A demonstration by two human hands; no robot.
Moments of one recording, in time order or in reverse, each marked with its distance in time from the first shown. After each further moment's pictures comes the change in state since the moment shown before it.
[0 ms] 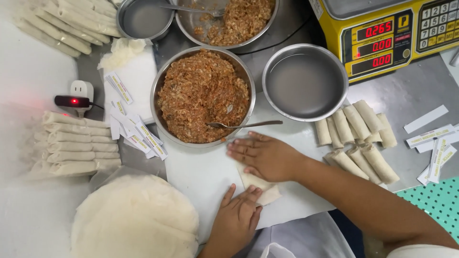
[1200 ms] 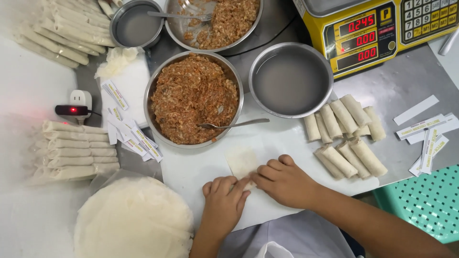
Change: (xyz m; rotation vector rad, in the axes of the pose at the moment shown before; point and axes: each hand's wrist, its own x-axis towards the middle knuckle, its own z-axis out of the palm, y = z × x) left_hand 0.015 -0.016 0.000 0.239 -0.189 -0.226; right_hand -0.070 -0.063 -0.004 -0.160 0.380 0.168
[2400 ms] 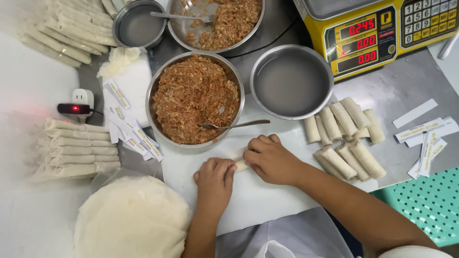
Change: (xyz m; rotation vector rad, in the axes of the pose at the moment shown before) left_hand 0.039 -0.018 -0.004 -0.150 0.060 -0.360; right_hand 0.043 0.033 0.018 0.246 -0.094 0.147
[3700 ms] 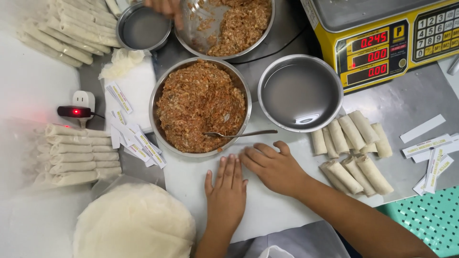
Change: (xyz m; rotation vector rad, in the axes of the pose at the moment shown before) left_hand -0.009 0.007 0.025 0.523 0.193 0.262; right_hand 0.013 -0.010 -0.009 -0.505 0.128 -0.051
